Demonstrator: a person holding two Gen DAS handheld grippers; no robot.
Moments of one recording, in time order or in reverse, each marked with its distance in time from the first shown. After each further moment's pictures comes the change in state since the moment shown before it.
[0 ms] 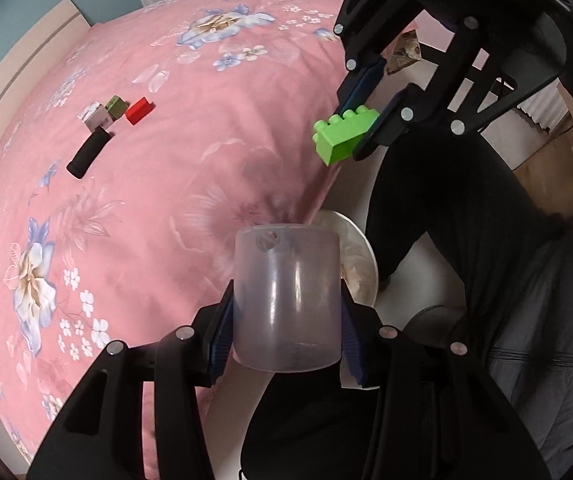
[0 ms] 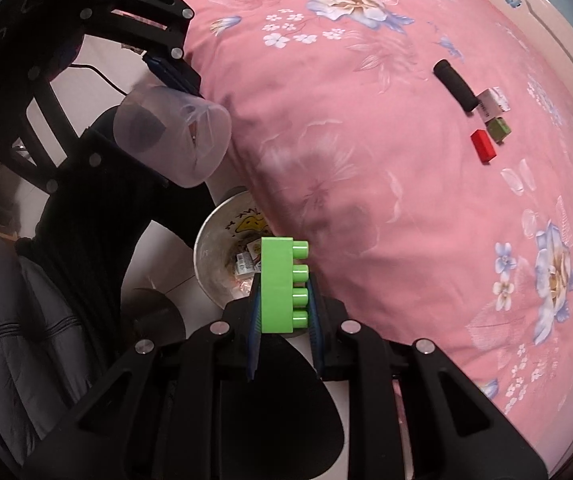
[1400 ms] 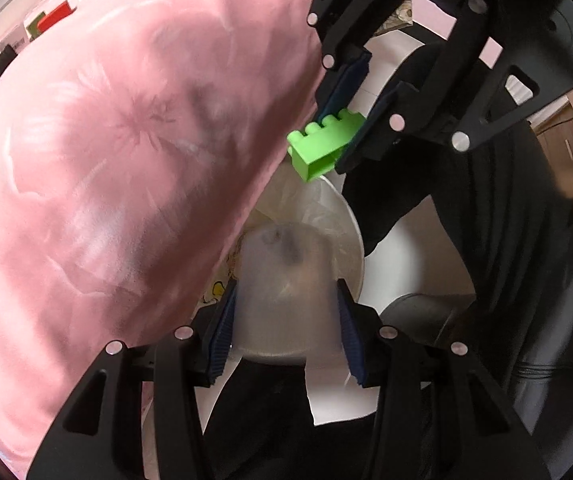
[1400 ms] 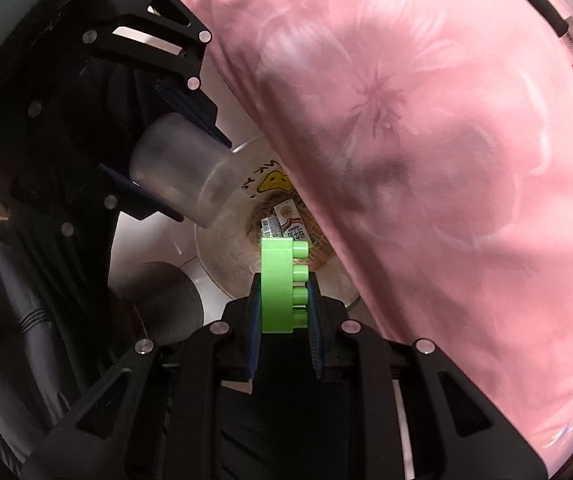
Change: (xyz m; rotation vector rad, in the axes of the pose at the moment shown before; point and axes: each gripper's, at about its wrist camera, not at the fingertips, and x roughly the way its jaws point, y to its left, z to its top) left arm 0.142 0.001 -0.021 -0.056 0.090 -0.183; right arm 0.133 -0.008 -0.009 0.012 0.162 0.155
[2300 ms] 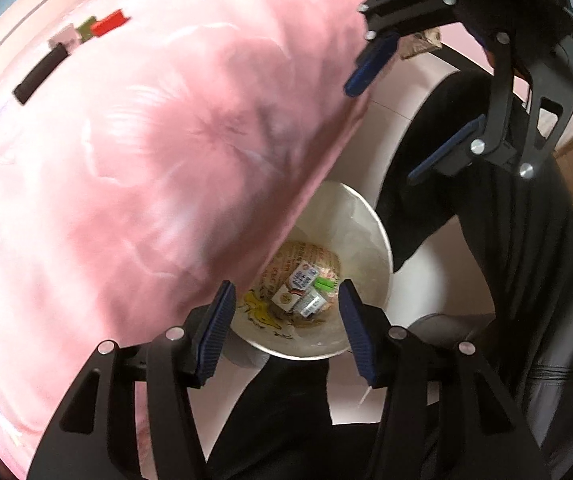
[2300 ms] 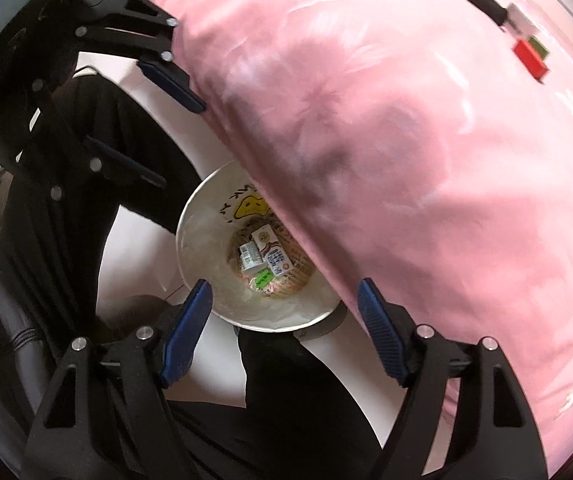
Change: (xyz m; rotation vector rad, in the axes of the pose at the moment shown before) left arm -0.036 0.016 -0.004 -0.062 -0.072 0.116; right arm -0.021 -0.008 -0.031 0.096 -0.153 -0.091
